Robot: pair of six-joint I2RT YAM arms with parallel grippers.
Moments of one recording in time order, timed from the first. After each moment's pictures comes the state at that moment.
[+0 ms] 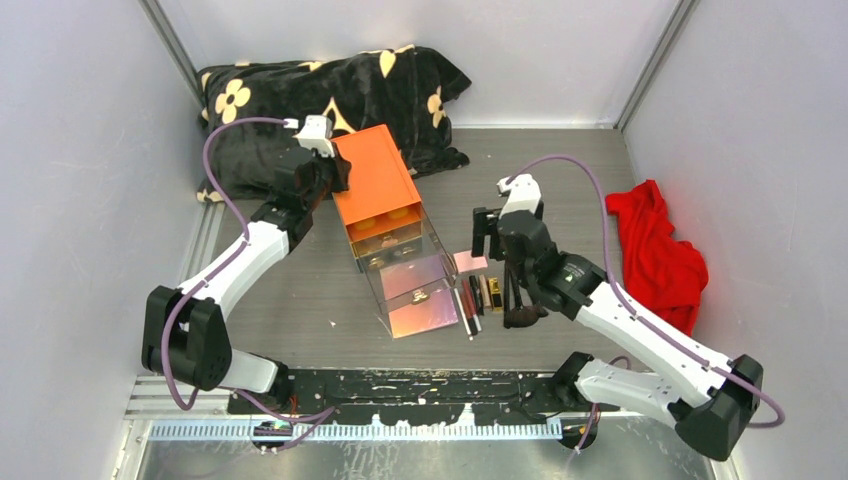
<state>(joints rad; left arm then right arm) -0.31 1.41 1.03 0.15 -0.03 -0.19 0.80 0.99 0.92 -0.42 0.57 0.33</state>
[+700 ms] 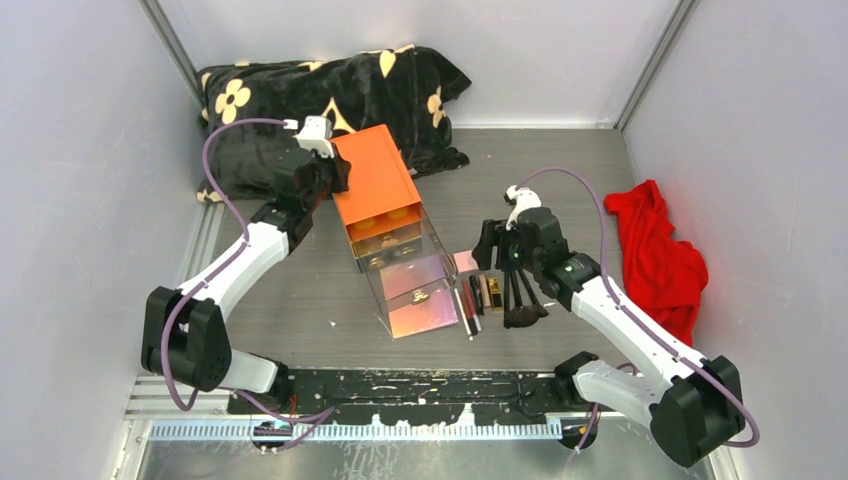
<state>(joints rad) -0.31 1.41 1.02 0.16 -0.03 -0.19 0.48 1.03 0.73 -0.32 0.01 0.35</state>
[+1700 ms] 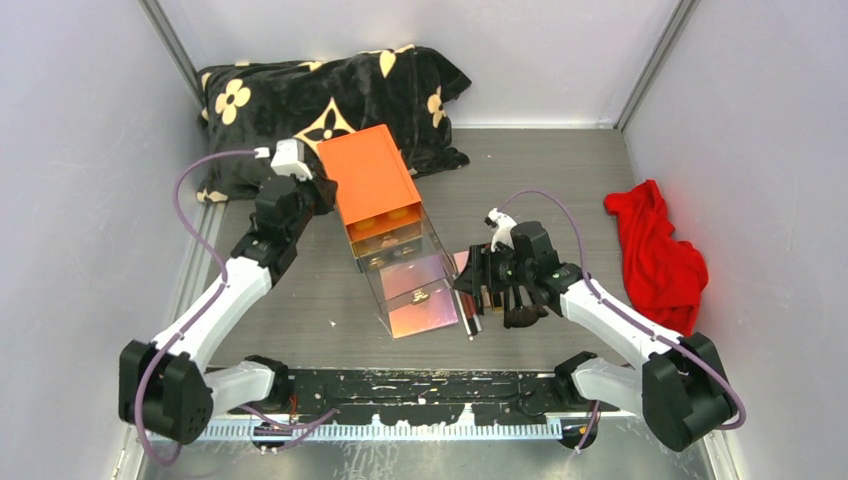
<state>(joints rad) -0.31 1.20 0.86 0.13 -0.09 -0.34 0.46 1.10 0.57 -0.16 -0.42 0.37</state>
